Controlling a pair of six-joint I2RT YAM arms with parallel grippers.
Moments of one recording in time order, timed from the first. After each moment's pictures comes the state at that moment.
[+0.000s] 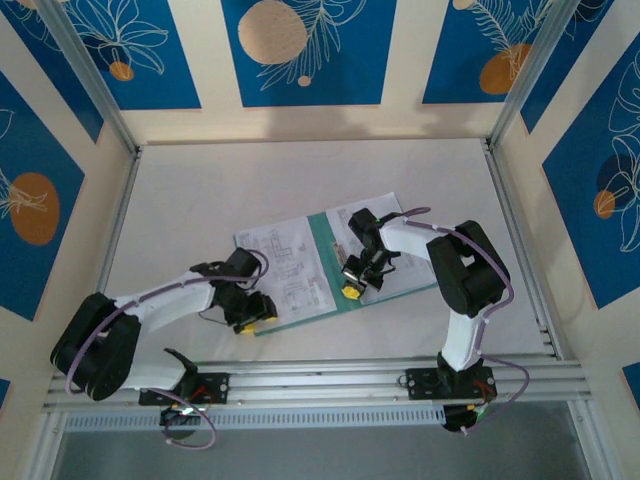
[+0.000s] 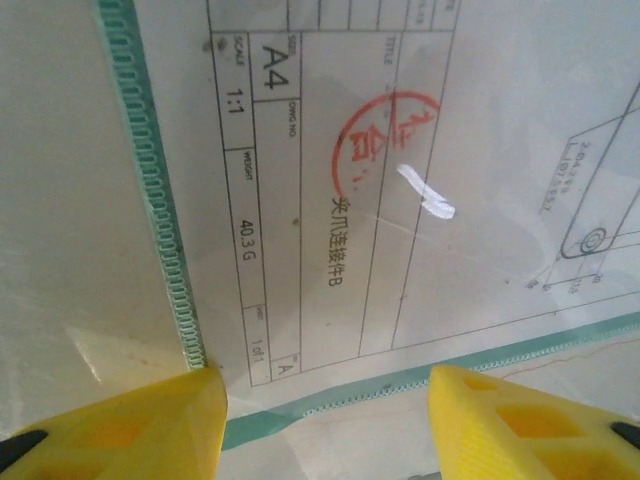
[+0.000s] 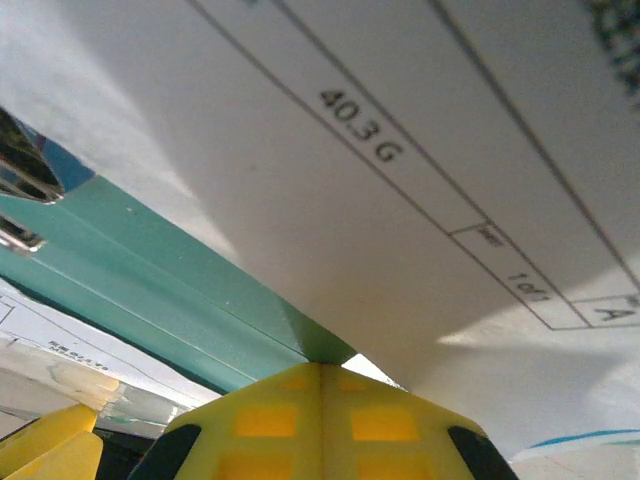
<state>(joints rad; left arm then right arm) -0.60 1.33 0.61 -0.65 0.35 -0.91 0.52 1.86 1.09 -0.83 -0.50 0.97</state>
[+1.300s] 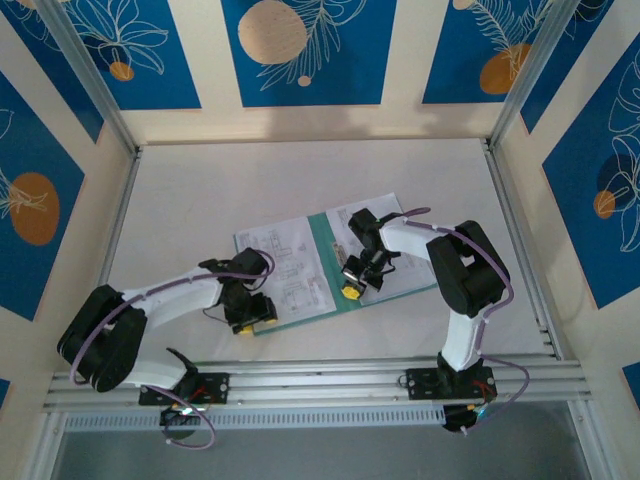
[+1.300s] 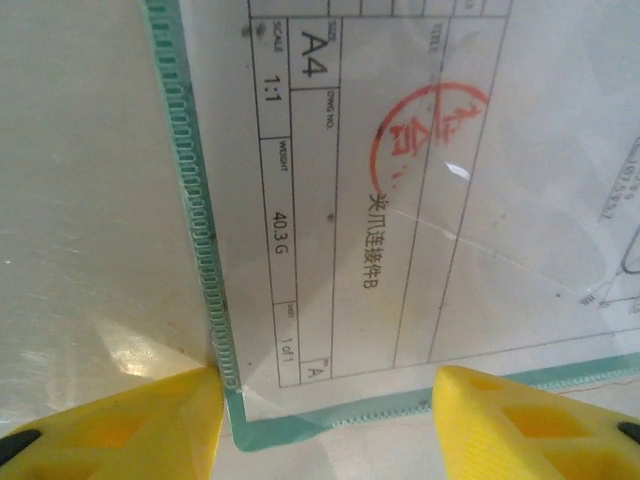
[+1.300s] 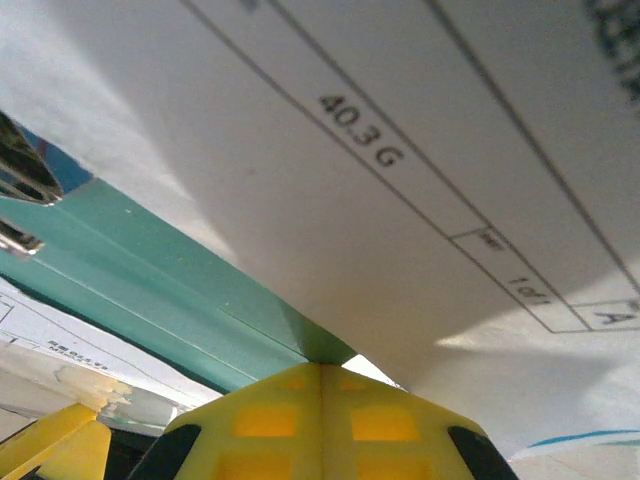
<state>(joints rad) -0.65 1.38 0.67 -0.75 0.25 -0.93 0.52 1.86 1.08 -0.83 -0.50 0.97</state>
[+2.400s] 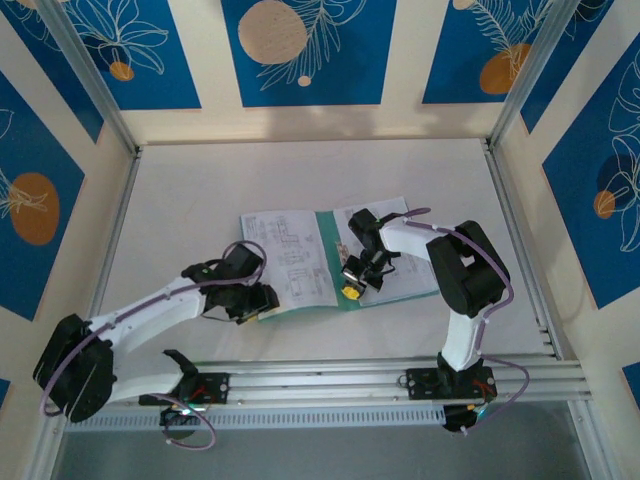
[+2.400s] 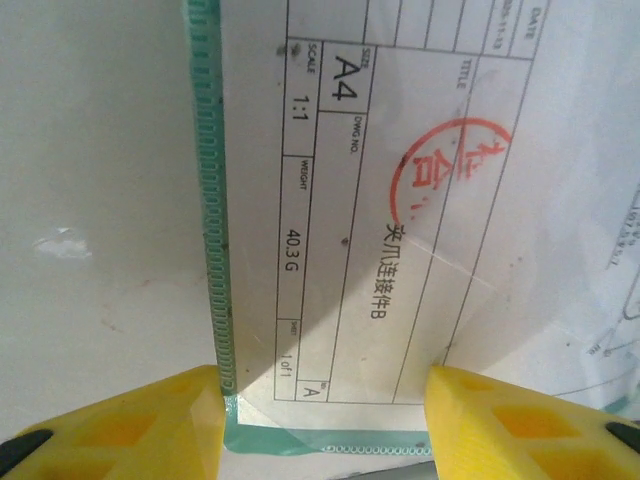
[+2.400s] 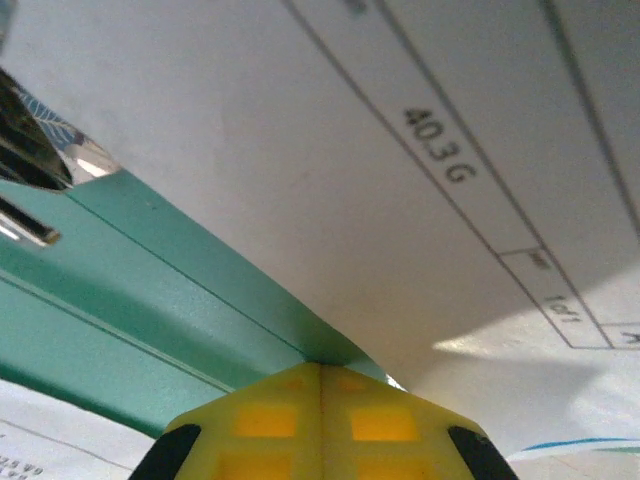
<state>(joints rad) -0.68 1.18 0.68 -0.69 0.21 -1.00 0.53 1.86 1.08 -0.83 -0.50 0.98</state>
